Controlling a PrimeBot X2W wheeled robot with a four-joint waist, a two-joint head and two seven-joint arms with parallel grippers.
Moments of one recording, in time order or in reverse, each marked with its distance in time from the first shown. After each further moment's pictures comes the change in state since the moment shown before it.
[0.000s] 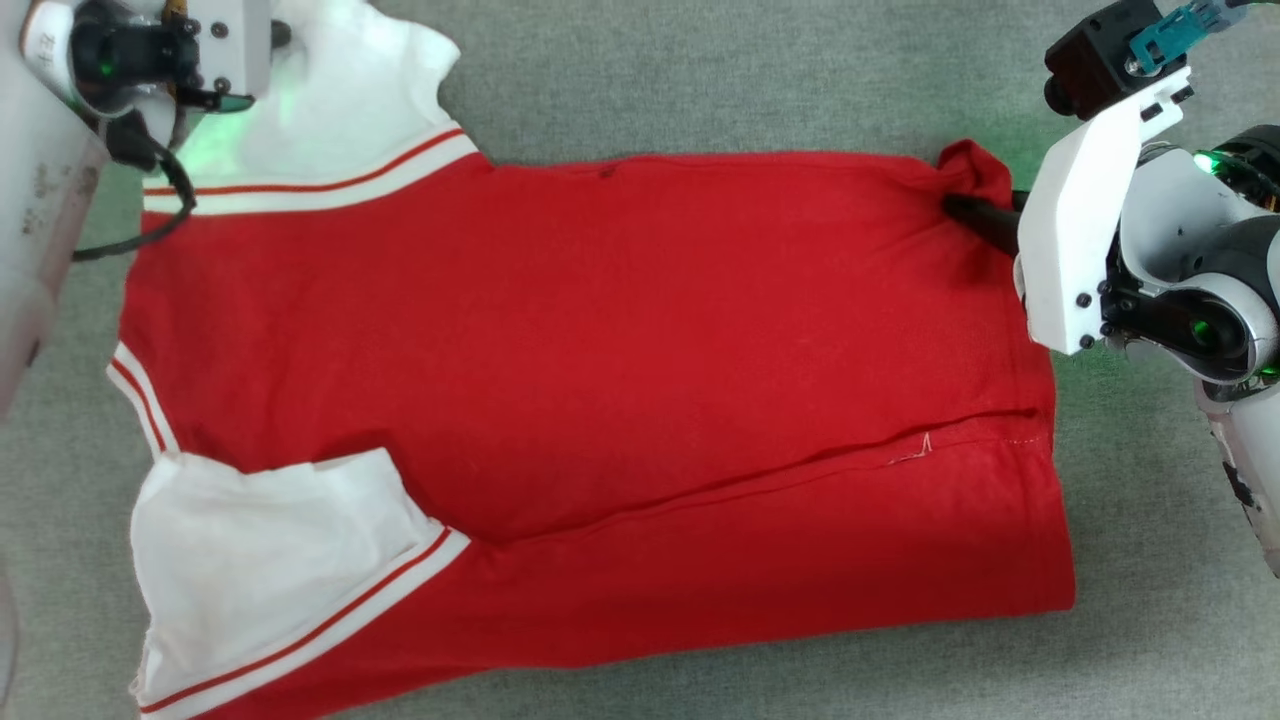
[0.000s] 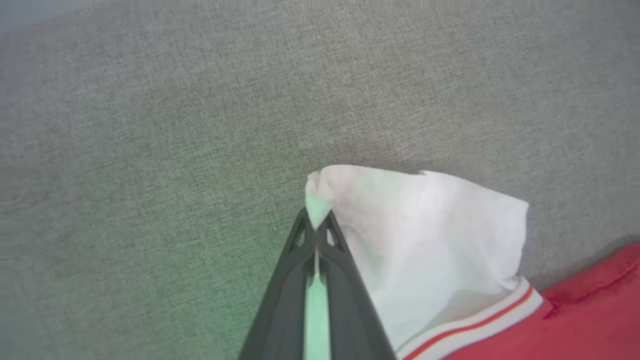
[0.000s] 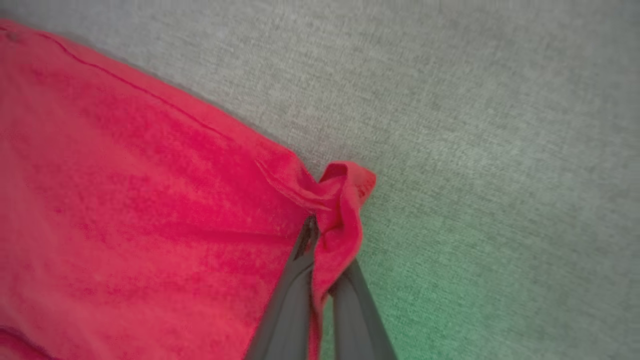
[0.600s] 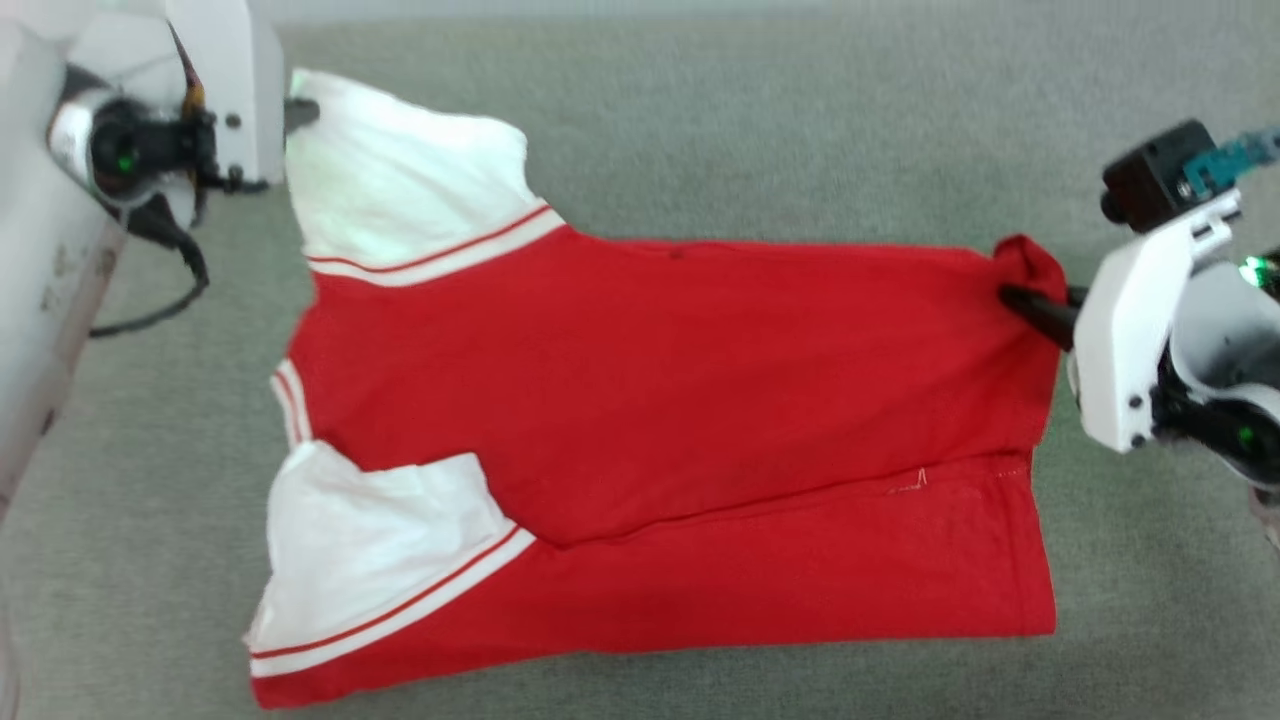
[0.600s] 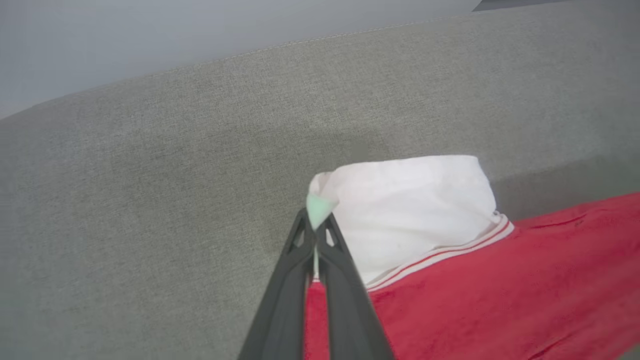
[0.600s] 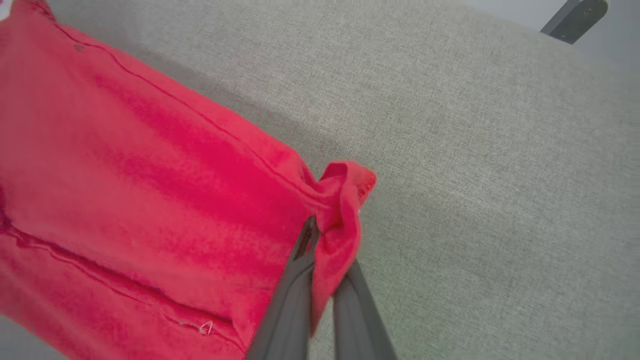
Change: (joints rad) left arm 0.116 0.036 0.009 -0.049 -0.063 -0.044 -0.053; right arm 0.174 -0.116 -0.002 -0.059 0.037 0.000 -0.107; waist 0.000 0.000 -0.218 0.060
